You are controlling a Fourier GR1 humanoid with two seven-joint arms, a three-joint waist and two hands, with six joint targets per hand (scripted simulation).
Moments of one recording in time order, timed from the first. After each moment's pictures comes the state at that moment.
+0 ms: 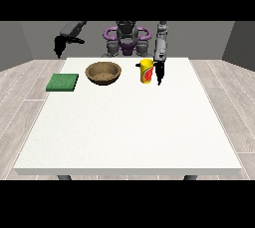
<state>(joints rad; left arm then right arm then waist) -0.41 0.02 0.17 -0.80 0.04 0.14 -0.79 -0.15 -0.25 -0.25 -1.43 -0.20 0.31 -0.28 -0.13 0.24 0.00</state>
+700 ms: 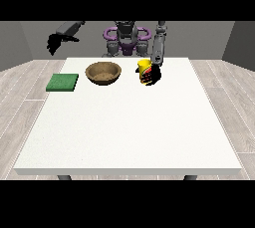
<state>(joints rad) -0.42 0.04 0.16 -0.72 -0.05 0.39 -0.96 -0.20 -0.30 -0.27 -1.44 -0.22 0.35 -0.27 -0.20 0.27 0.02</state>
